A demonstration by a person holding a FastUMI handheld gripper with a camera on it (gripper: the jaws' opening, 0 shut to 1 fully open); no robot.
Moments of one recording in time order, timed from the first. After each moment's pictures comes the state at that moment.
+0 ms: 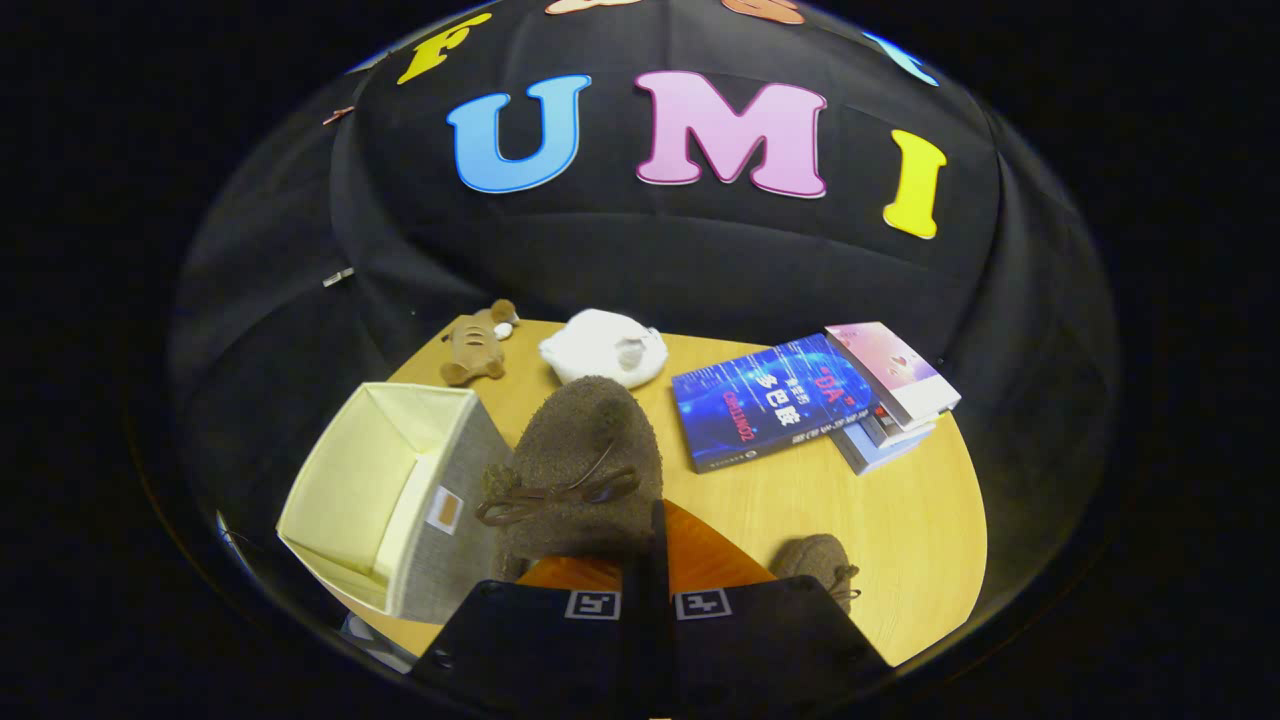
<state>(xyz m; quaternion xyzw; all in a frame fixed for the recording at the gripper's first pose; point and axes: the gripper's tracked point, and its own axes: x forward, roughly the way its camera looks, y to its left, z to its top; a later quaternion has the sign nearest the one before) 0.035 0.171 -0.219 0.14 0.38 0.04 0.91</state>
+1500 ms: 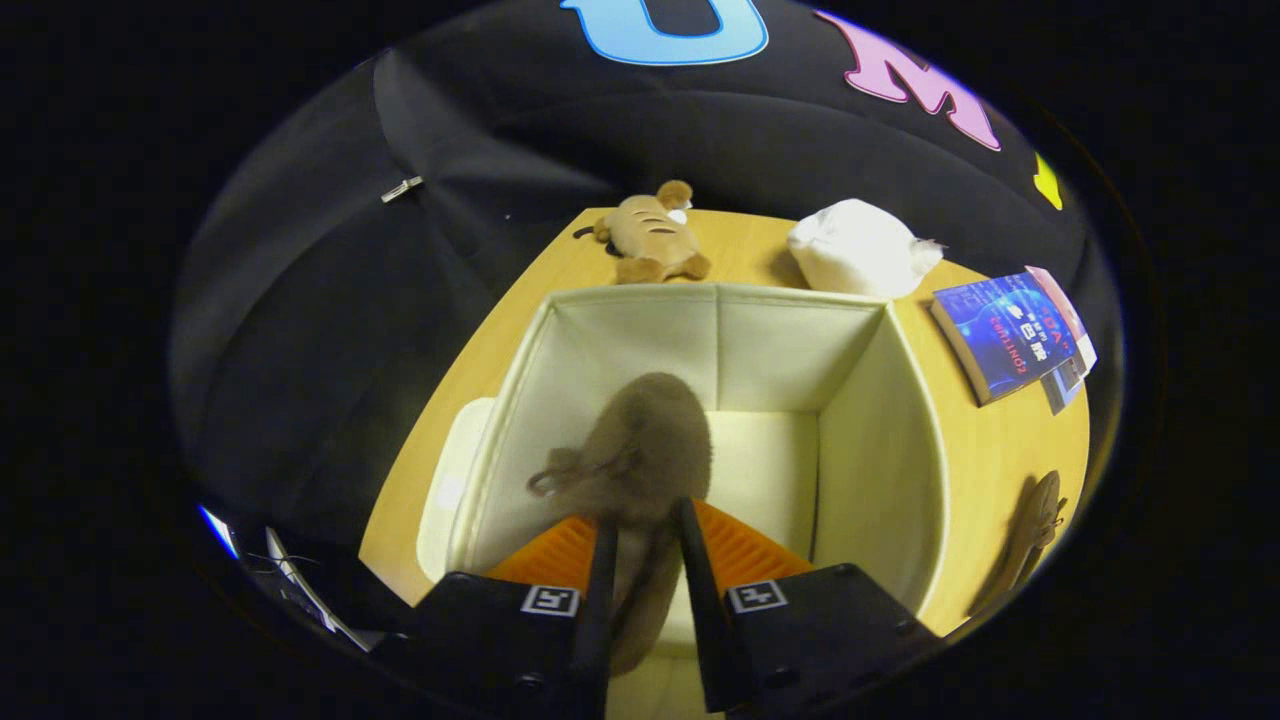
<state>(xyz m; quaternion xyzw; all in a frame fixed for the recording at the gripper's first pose) 0.060 0.477 -0.258 0.19 0.51 0.15 0.82</state>
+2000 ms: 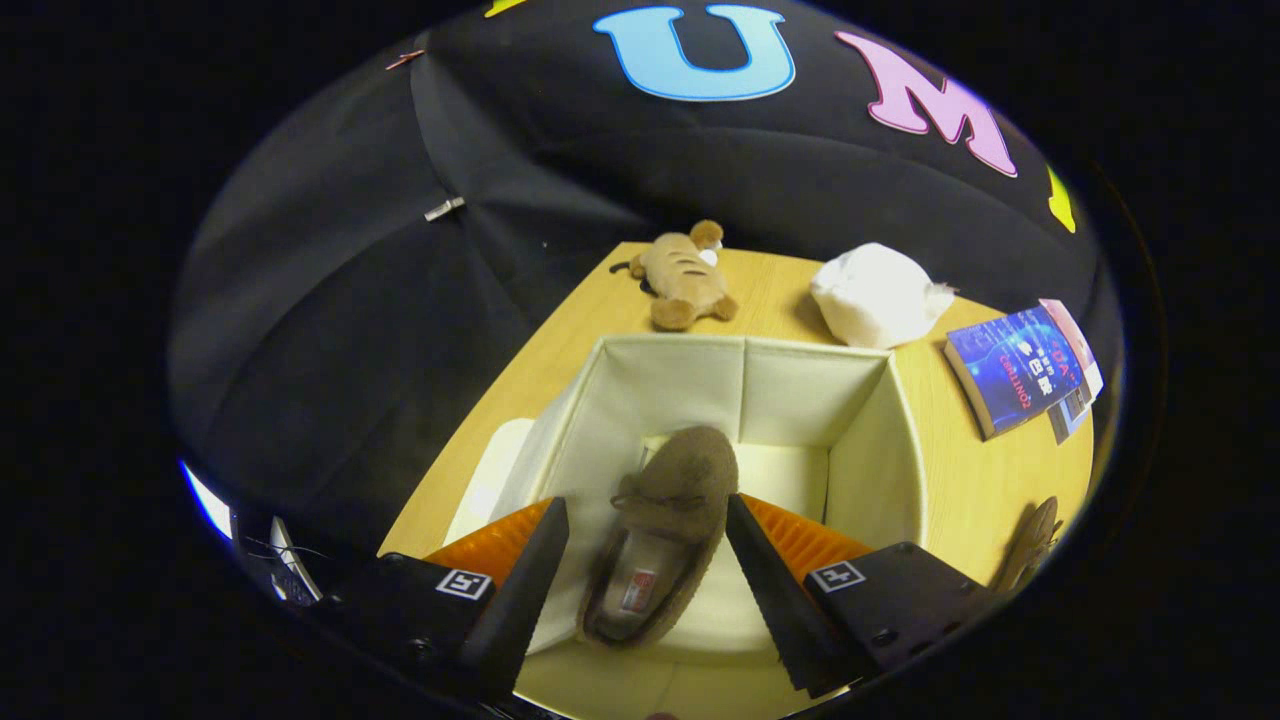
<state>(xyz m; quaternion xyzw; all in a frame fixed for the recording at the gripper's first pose) 0.072 0.459 -0.212 0.18 0.44 0.17 0.86</state>
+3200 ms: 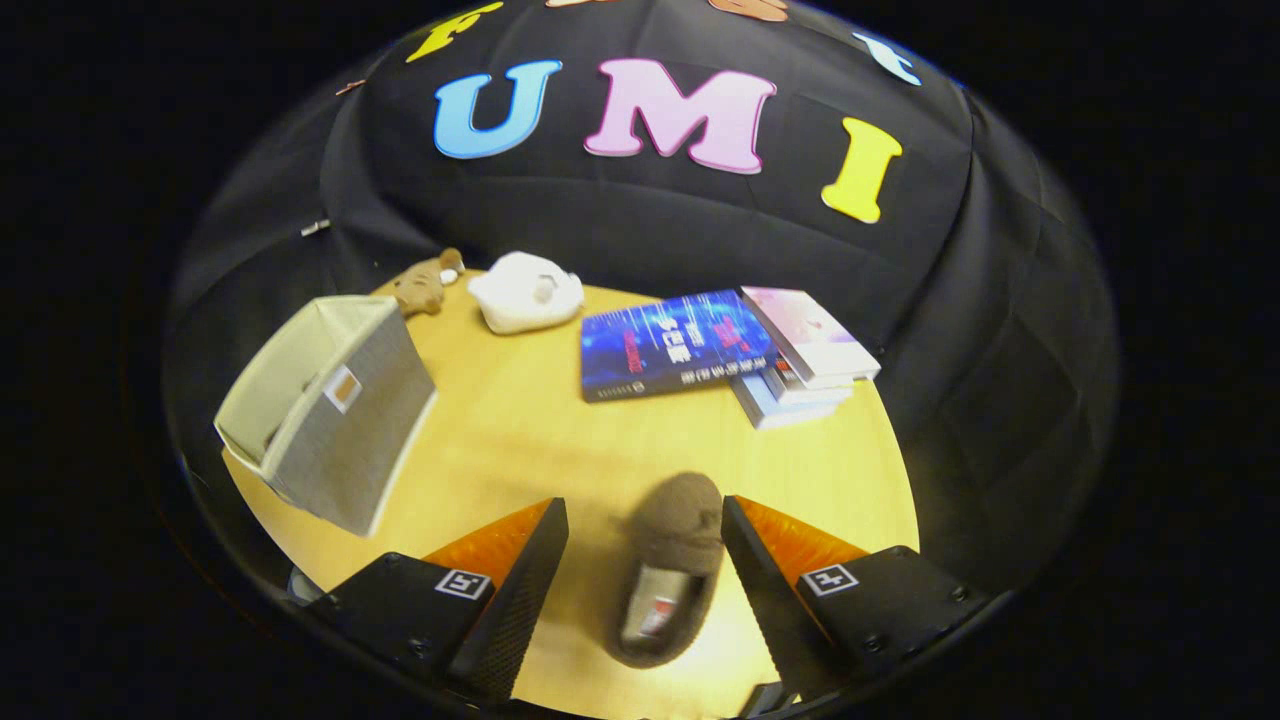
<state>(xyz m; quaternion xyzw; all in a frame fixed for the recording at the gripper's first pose) -0.090 0.035 -0.314 0.07 0.44 -0.01 0.90</state>
